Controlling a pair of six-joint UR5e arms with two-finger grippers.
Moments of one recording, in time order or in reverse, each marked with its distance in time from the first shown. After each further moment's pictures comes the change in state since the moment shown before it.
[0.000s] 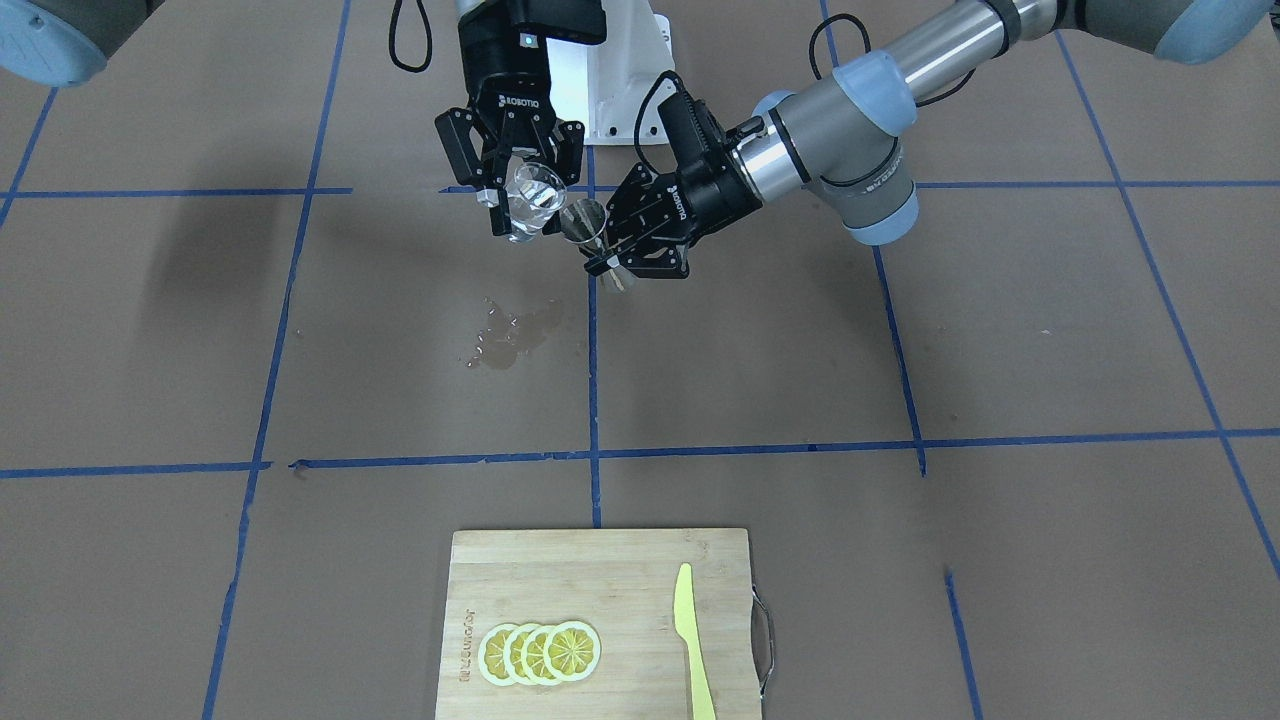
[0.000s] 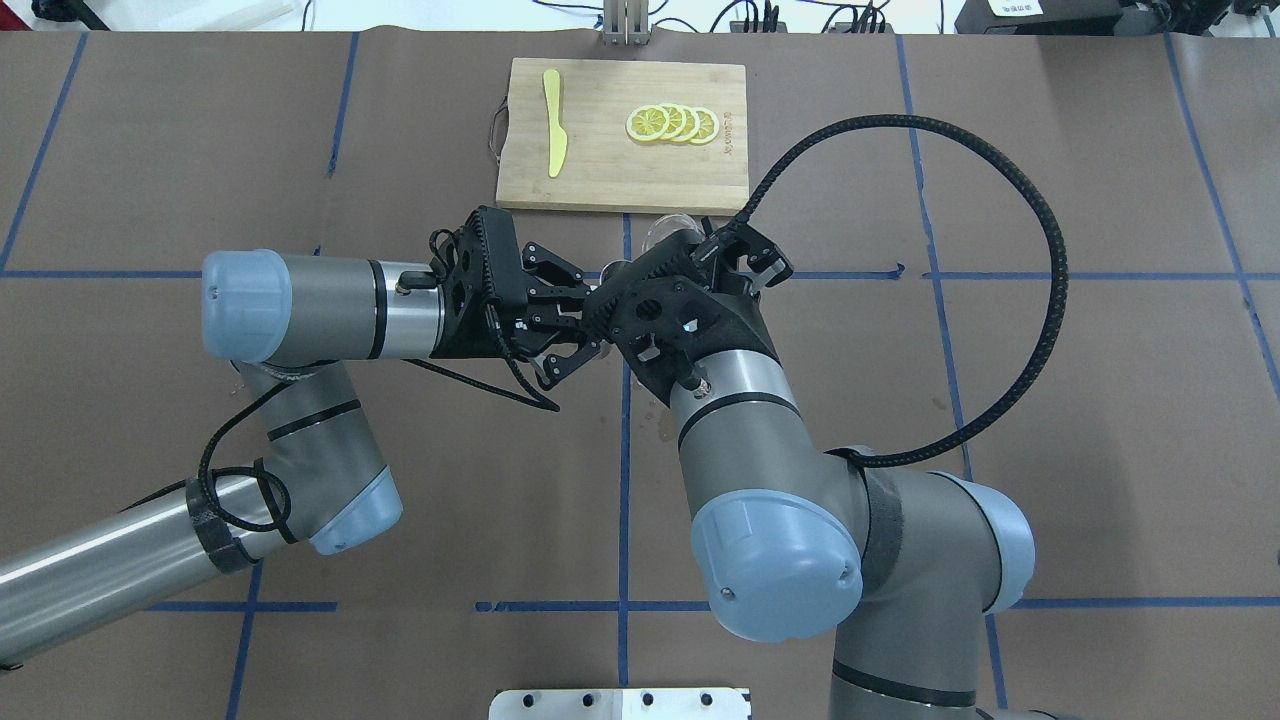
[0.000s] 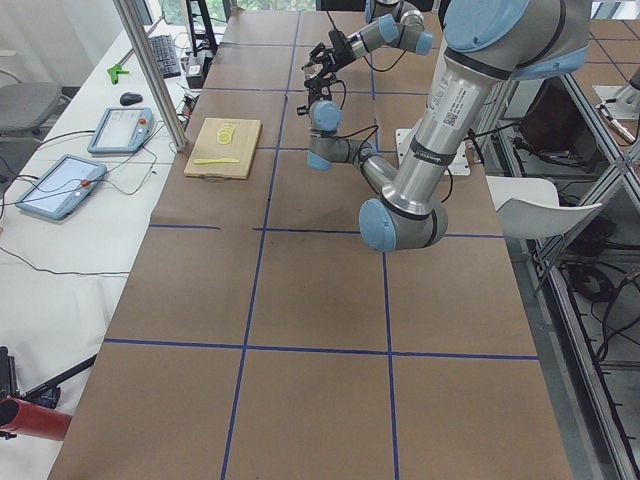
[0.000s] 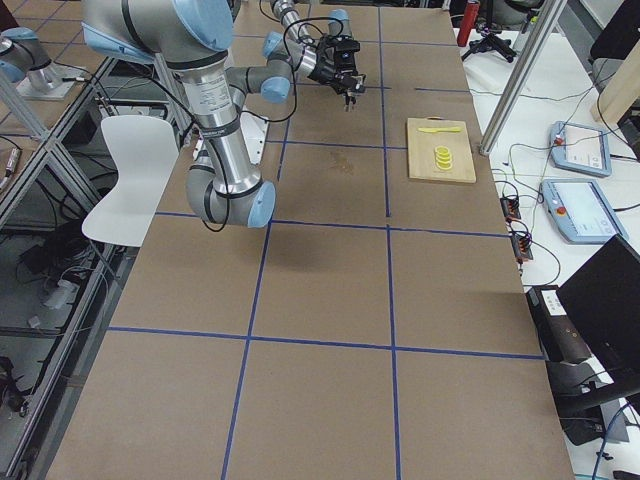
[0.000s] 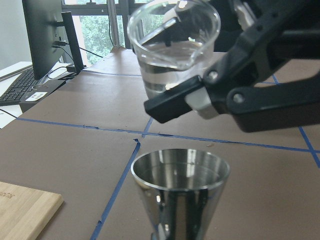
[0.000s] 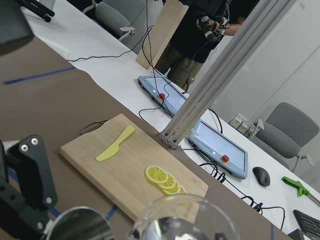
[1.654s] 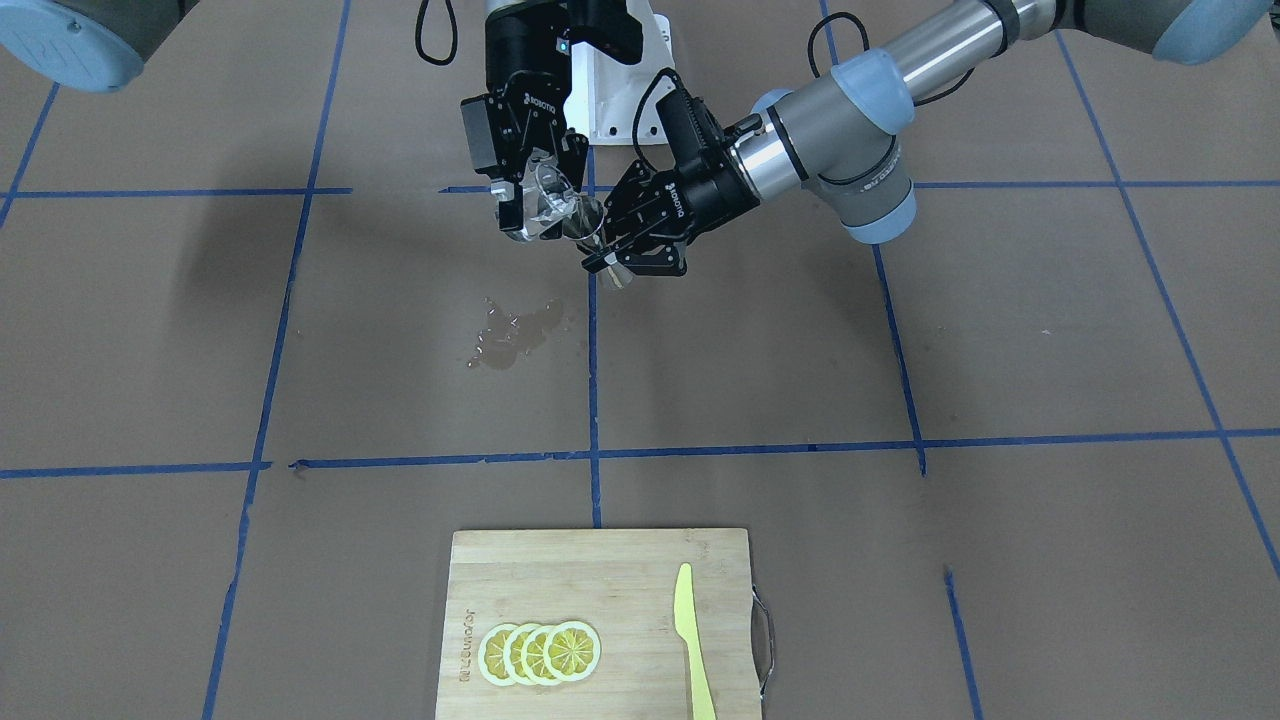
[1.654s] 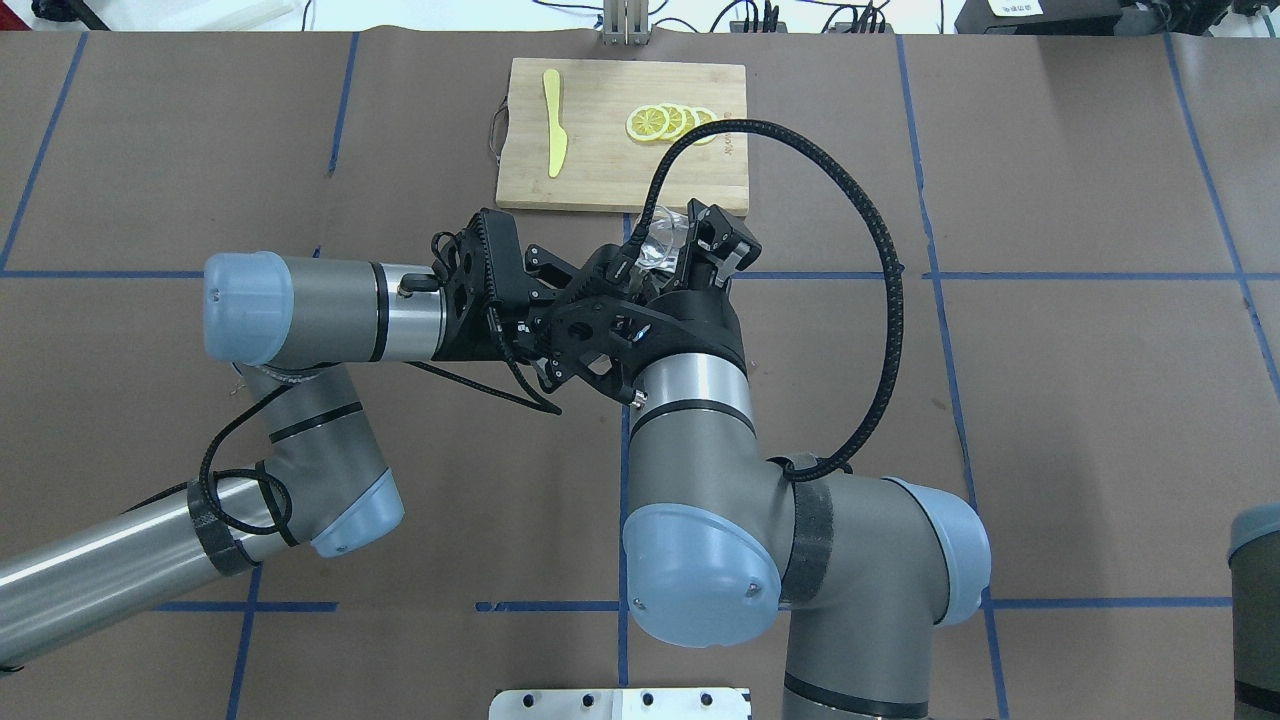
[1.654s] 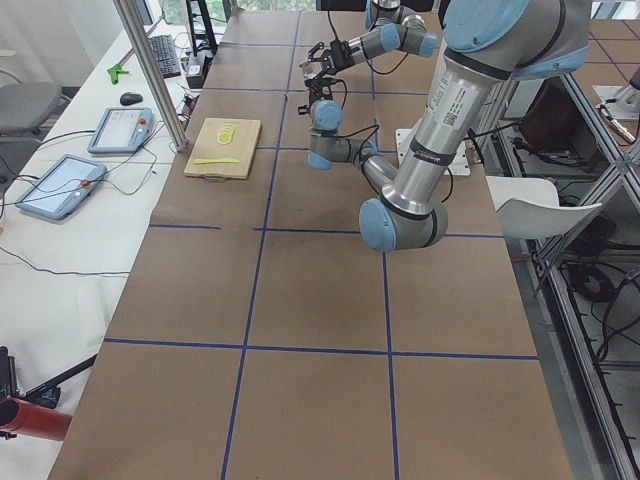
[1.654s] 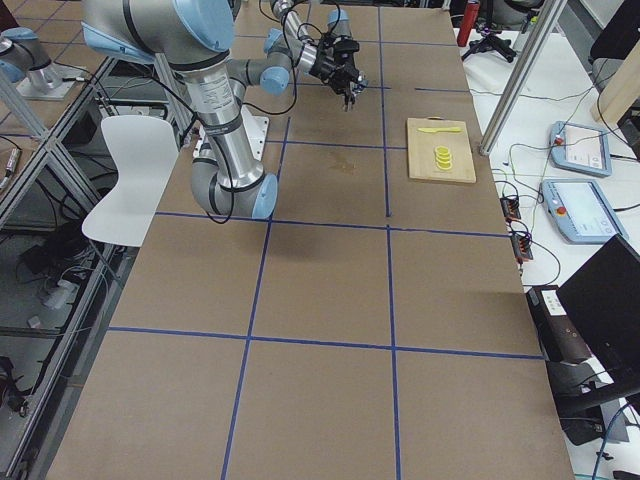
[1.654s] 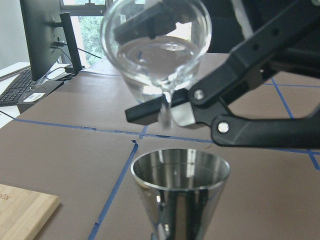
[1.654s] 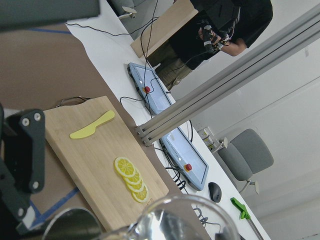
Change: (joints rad) left arm 0.003 -0.001 -0.004 0.000 0.000 -0.001; right arm -0.020 0.075 -0.038 -0.186 -0.123 -0.188
